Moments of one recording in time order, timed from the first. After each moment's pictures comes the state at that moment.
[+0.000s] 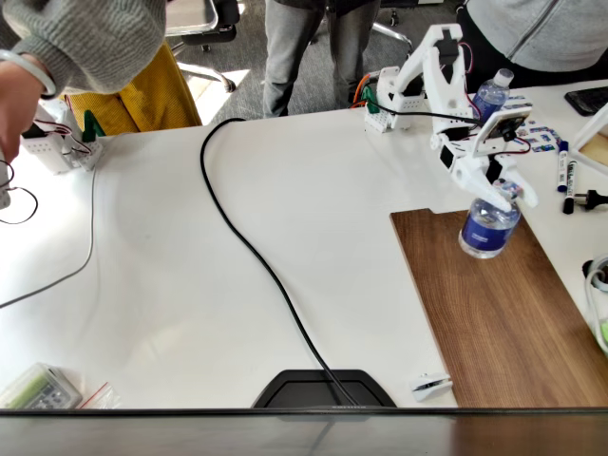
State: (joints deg) arm 2.8 69.3 100.5 -44.2 -85.6
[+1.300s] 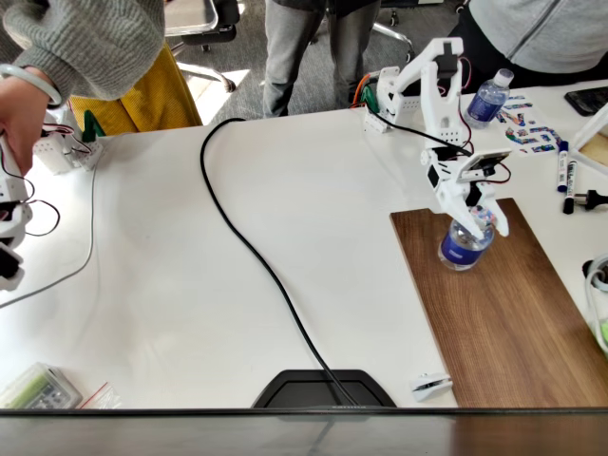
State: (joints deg) arm 0.1 60.6 100.5 -44.4 -90.4
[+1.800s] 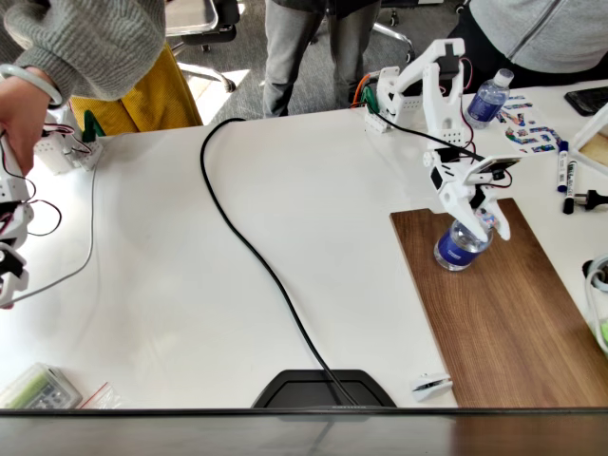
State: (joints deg) arm 0.6 60.9 100.3 -43.2 -96.2
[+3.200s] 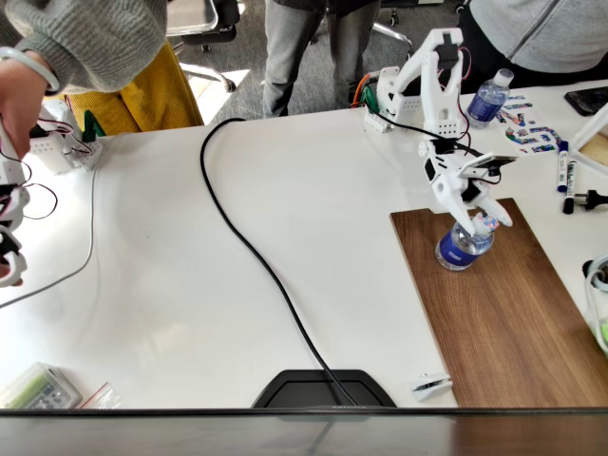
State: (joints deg) arm 0.8 69.5 113.3 -43.0 -101.4
